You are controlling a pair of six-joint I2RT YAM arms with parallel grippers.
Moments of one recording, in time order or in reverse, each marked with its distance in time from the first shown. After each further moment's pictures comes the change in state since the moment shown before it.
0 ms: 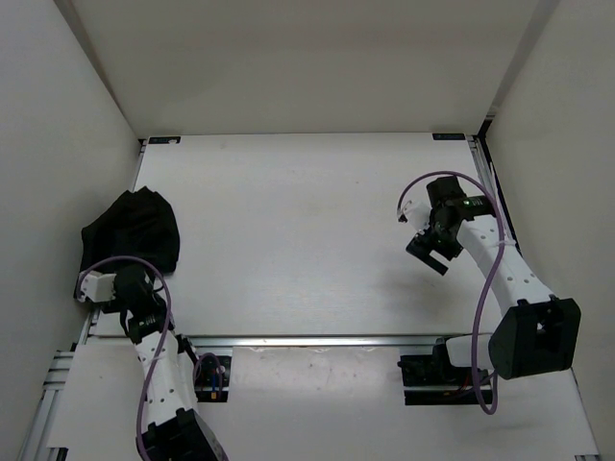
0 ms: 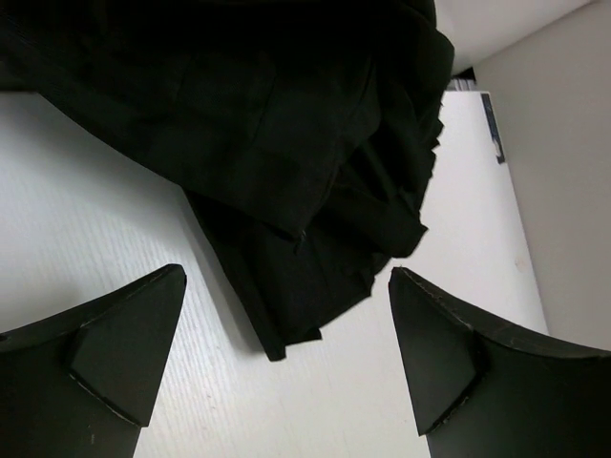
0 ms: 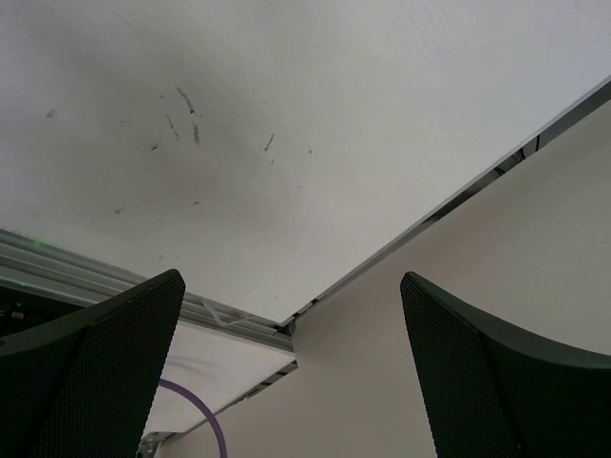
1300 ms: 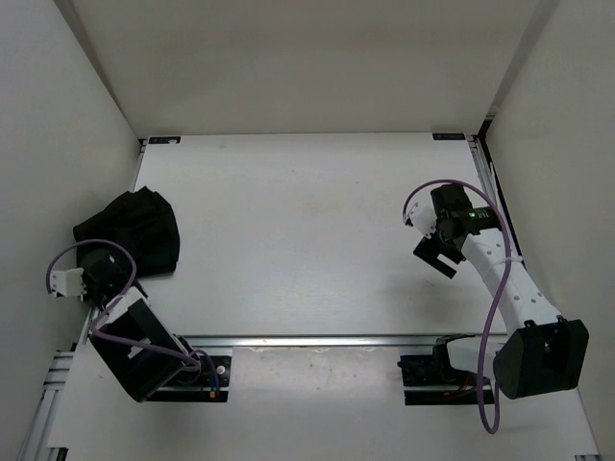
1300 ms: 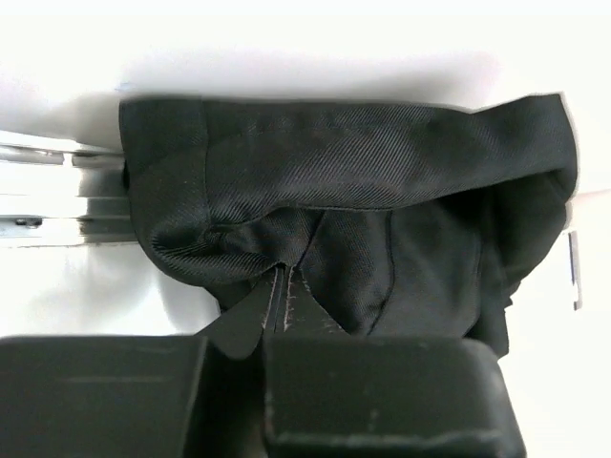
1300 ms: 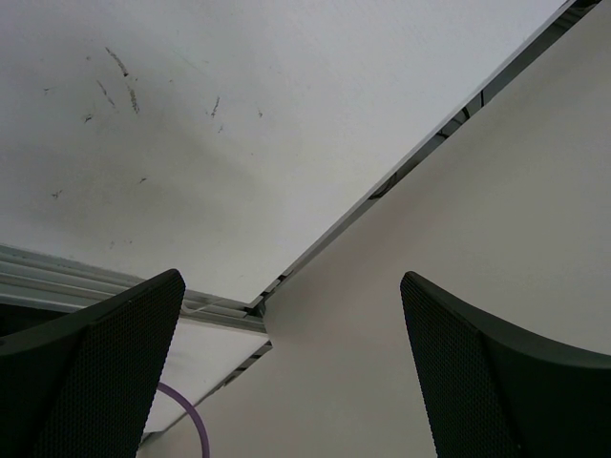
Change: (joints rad) left arm 0.259 0.643 0.149 0.407 0.009 0.003; right arm 0.005 -0.102 -0.066 0.045 0.129 -0.030
